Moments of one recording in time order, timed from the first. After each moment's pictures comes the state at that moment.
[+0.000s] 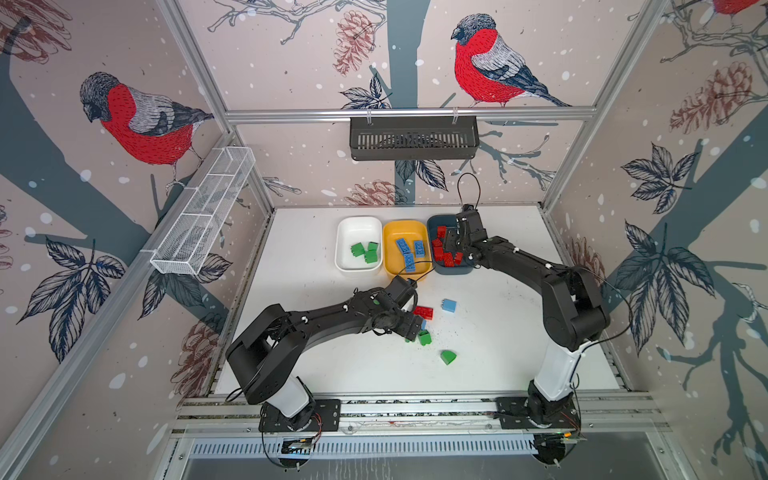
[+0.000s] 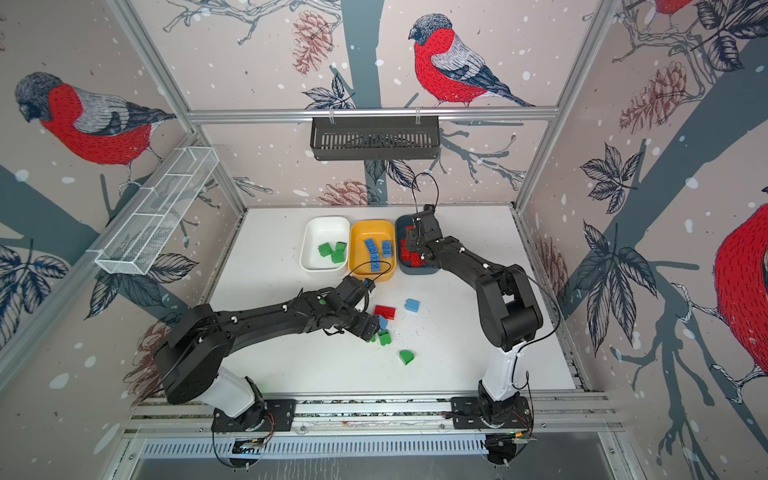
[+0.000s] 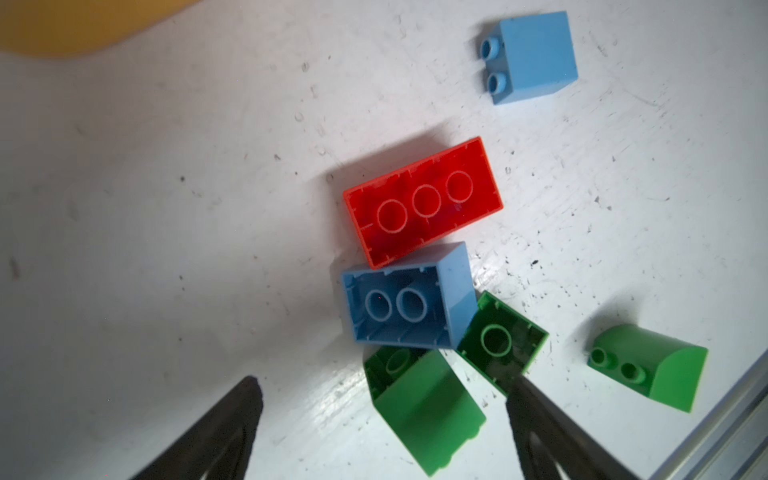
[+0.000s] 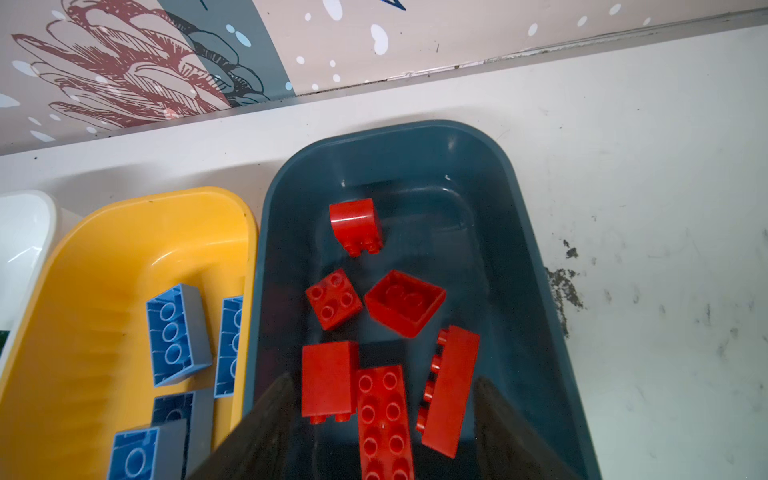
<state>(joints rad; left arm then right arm) -0.86 1.57 0.88 -0.41 0.08 -0.36 0.42 1.83 1.29 -0.17 0.19 0.40</state>
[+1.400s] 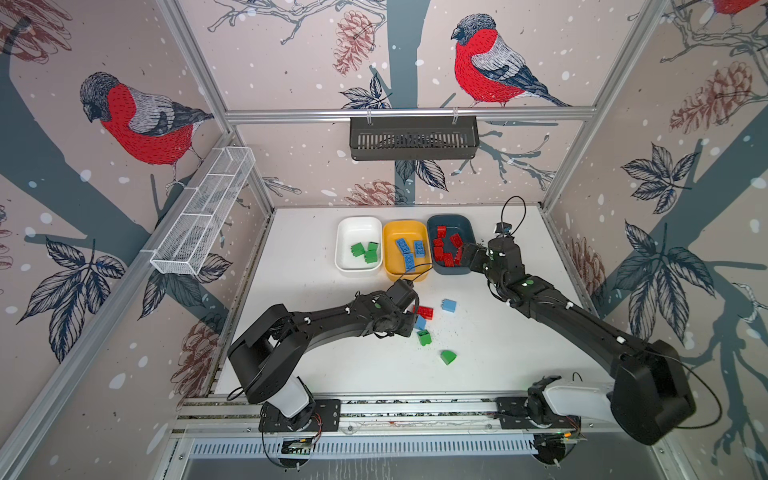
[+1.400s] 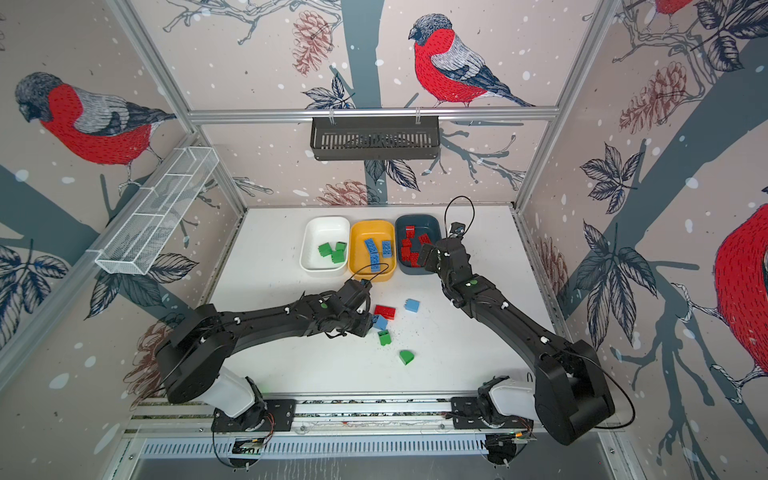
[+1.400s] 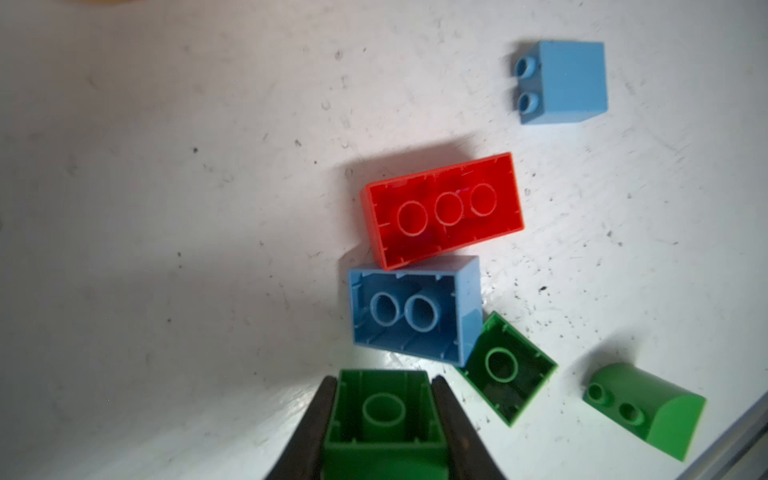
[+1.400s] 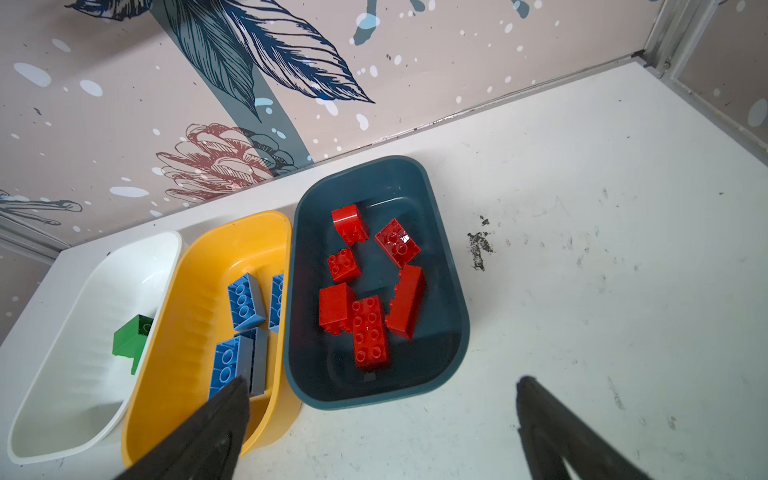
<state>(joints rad) -0.86 1.56 0.87 -0.35 0.05 -0.47 0.46 1.27 0.82 -0.04 0.27 0.49</state>
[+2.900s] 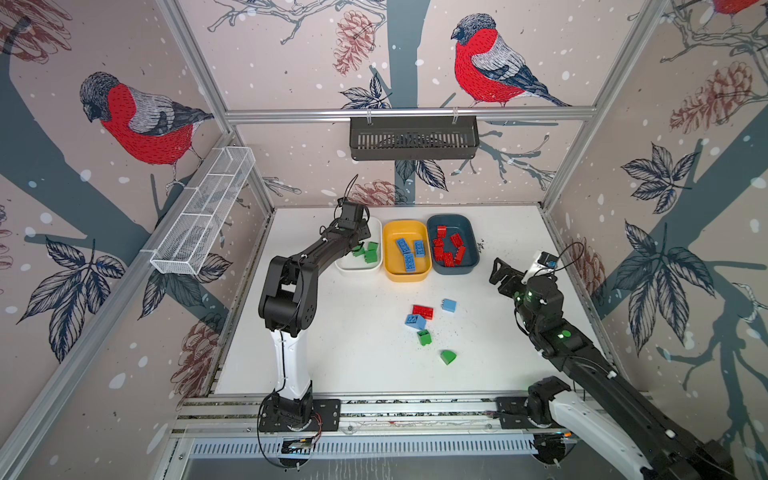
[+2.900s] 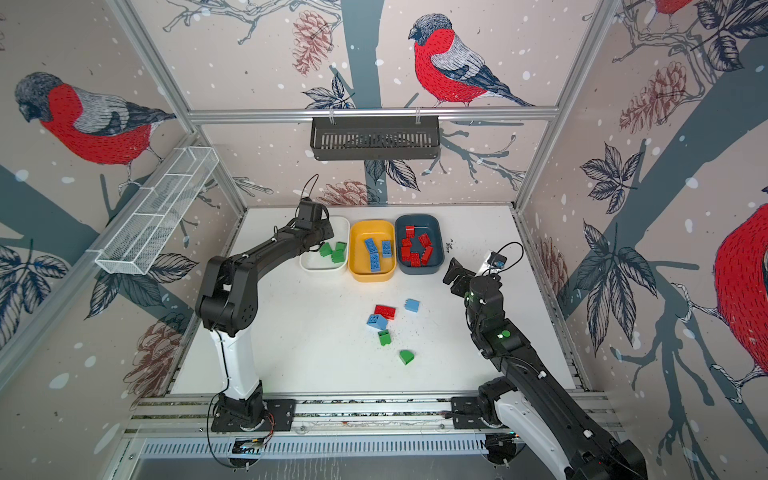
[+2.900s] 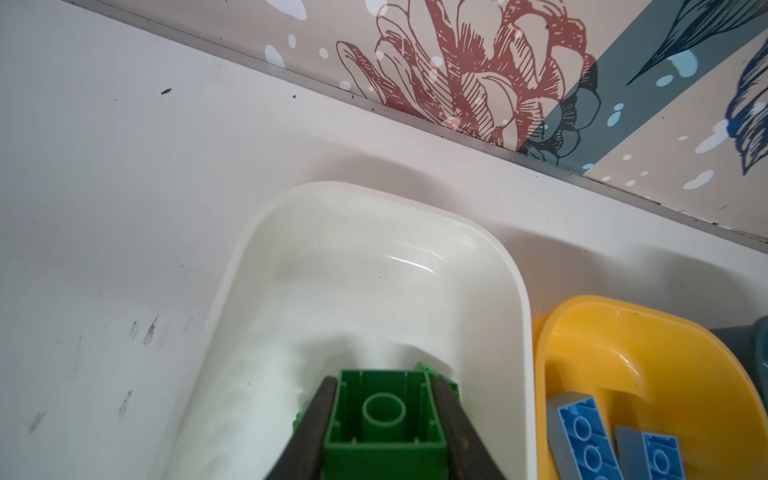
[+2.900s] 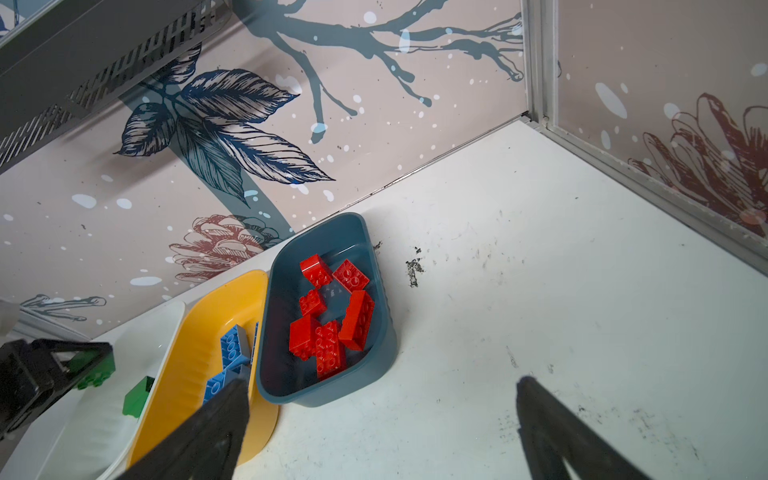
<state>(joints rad) -0.28 2.05 1.55 -0.23 -0.19 -0.47 0.38 0.78 0.48 0.01 0.34 0.52</state>
